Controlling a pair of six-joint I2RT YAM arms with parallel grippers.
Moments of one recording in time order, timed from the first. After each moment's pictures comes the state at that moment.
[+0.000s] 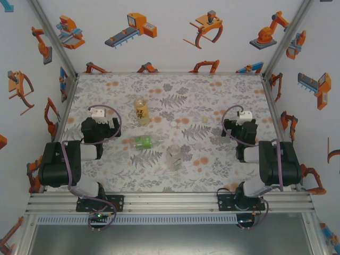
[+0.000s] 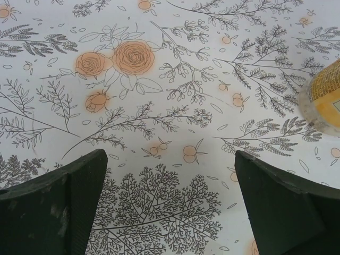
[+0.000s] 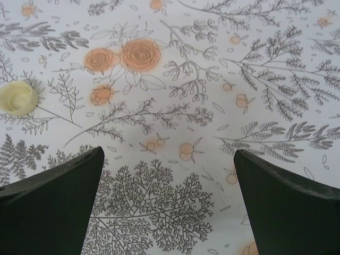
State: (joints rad) left arm 0.01 1.54 0.37 0.79 0.20 0.00; right arm -0.03 1.54 0.32 0.86 -0.06 -0.02
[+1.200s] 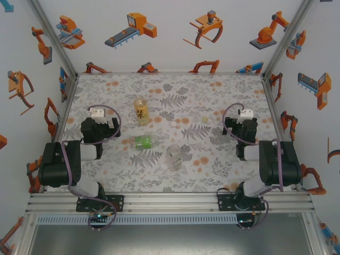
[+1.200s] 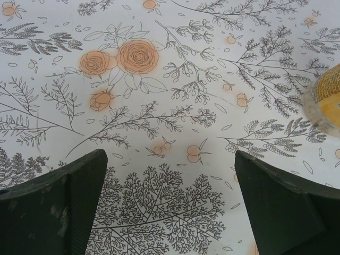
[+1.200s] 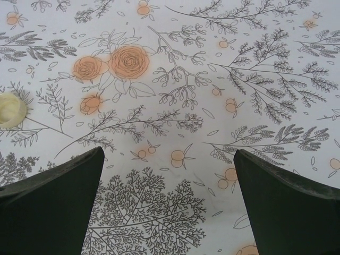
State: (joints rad) left arm 0.02 1.54 0.37 0.79 0.19 0.00; right arm -0.03 1.54 0.35 0.82 -0.01 -0.01
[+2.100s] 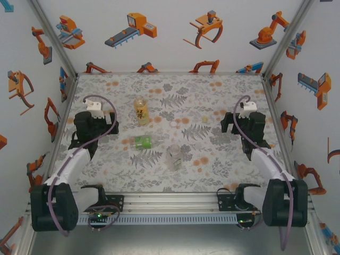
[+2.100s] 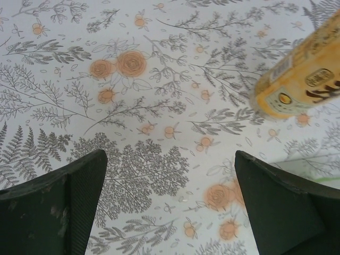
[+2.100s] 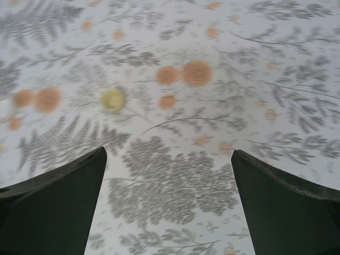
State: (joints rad) left arm -0.04 1.07 0.54 0.08 0.13 0.00; right arm -0.02 1.09 0.50 0.19 -0.28 0.04
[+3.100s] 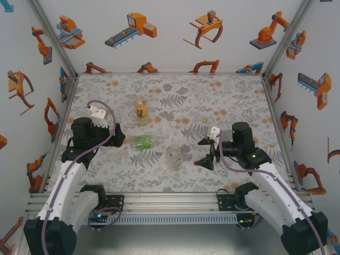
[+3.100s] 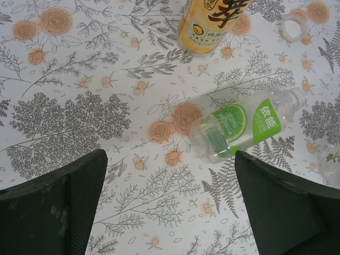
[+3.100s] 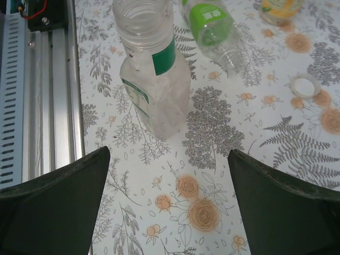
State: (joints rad) left arm -0.10 0.82 0.60 -0.35 0.27 0.02; right arm 0.39 0.81 0.56 -0.36 -0.94 -0.50
